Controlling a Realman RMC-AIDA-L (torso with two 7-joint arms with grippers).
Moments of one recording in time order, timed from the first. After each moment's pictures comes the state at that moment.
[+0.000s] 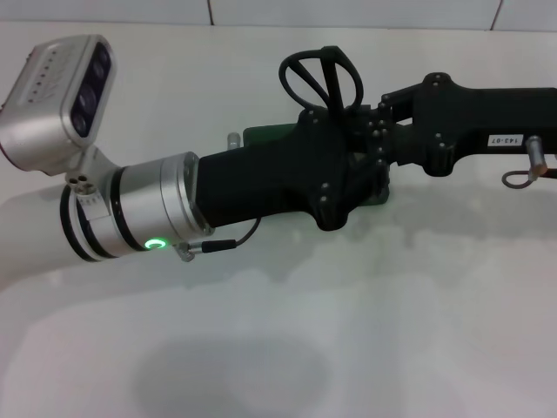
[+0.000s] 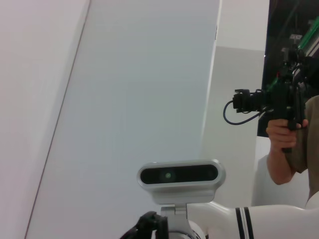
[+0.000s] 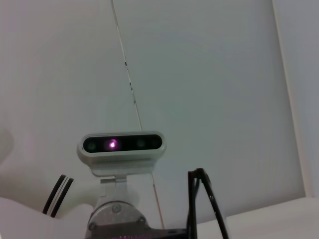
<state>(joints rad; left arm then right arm) -0.54 -2.09 1.58 0.47 0.89 1.64 -1.08 0.61 2.02 -1.13 -0.79 -1.52 -1.60 1.51</state>
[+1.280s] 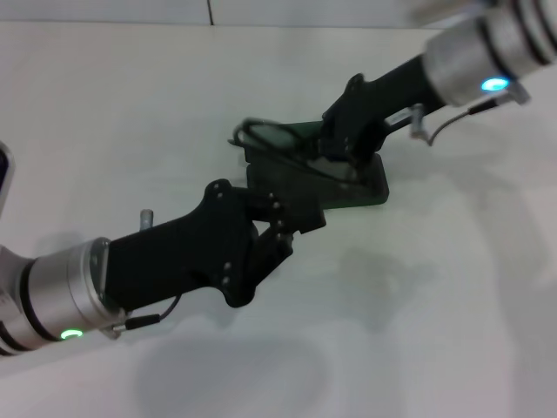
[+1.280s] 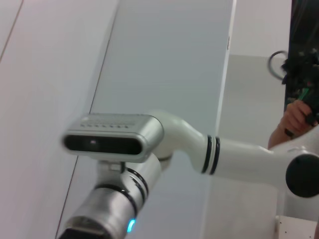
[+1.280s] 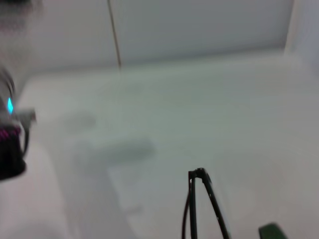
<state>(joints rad) -0.36 -2.06 1.57 0.38 0.89 1.79 -0.93 0.97 2.02 -1.32 -0.83 -2.07 -1.34 1.85</state>
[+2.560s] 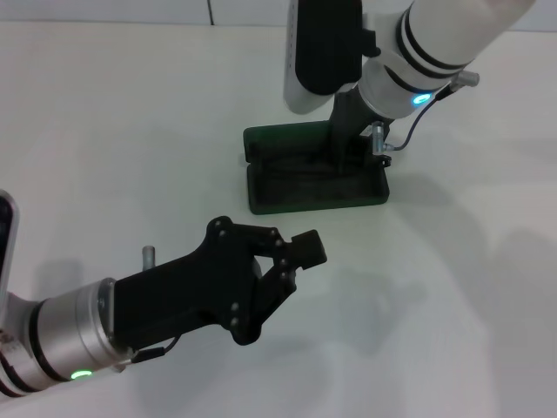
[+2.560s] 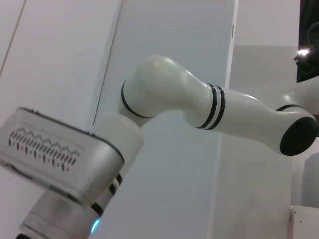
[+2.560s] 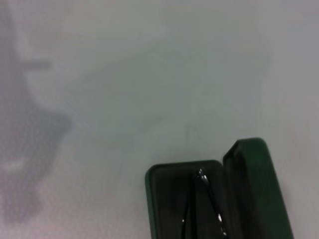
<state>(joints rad) -0.33 -2.08 1.57 0.29 0.91 1.80 -0.79 1.16 2.03 -1.81 -0.79 -2.34 -1.09 2.17</state>
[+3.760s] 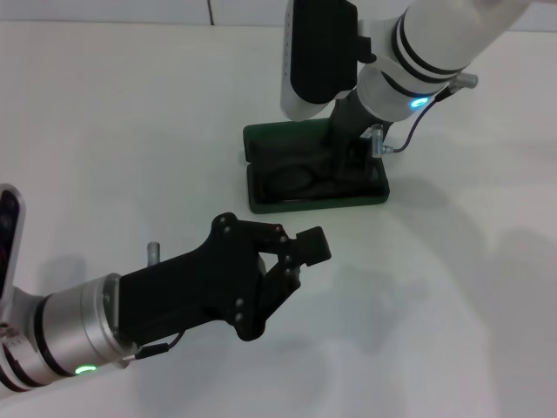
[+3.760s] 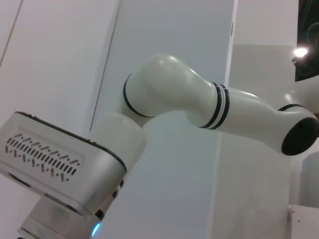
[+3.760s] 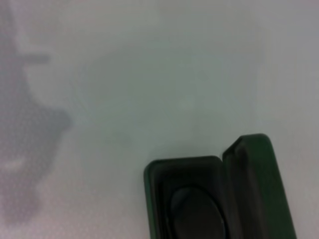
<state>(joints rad) -0.36 -2.09 1.57 0.27 0.91 1.80 -0.79 1.16 2.03 -1.85 -0.81 -2.36 -1.08 2.21</state>
